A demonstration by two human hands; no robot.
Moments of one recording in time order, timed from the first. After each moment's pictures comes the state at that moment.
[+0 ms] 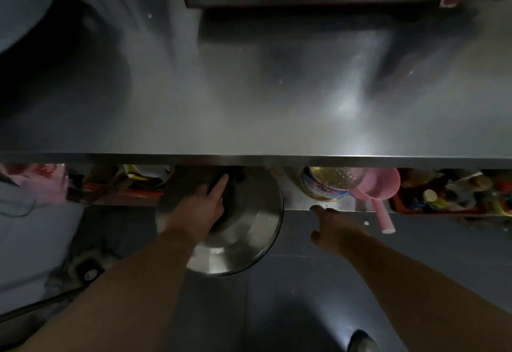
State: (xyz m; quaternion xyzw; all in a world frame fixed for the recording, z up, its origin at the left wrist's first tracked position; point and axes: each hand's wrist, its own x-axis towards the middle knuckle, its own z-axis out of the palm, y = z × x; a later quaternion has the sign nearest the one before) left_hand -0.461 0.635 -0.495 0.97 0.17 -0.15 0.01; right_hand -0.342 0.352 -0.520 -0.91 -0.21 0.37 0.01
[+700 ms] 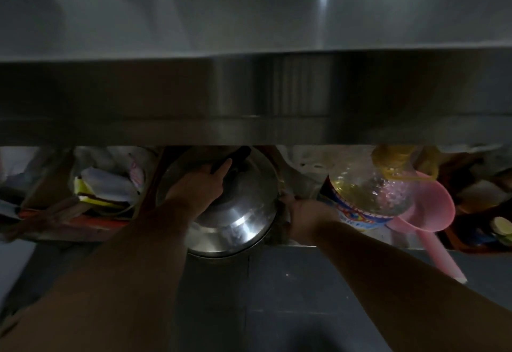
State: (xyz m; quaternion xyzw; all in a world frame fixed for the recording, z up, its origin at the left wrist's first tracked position) left_hand -0.323 0.719 -0.669 0.98 0.12 -0.14 -0.03; right_hand -0.261 0.458 -0.665 -0.91 -0.33 0.25 0.06
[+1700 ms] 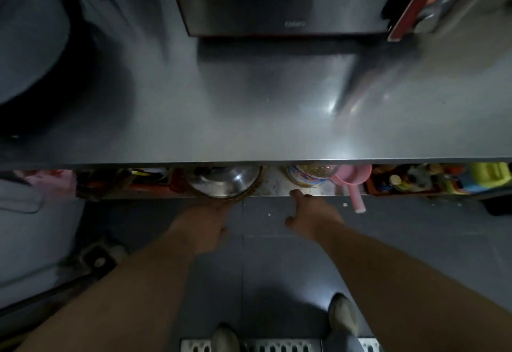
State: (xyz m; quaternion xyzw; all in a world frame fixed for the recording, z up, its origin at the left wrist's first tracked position) left_hand -0.495 0.615 -0.421 0.95 0.01 -0.30 0.06; right_hand -0.376 0.375 -0.417 -0.91 -0.17 0.36 0.06
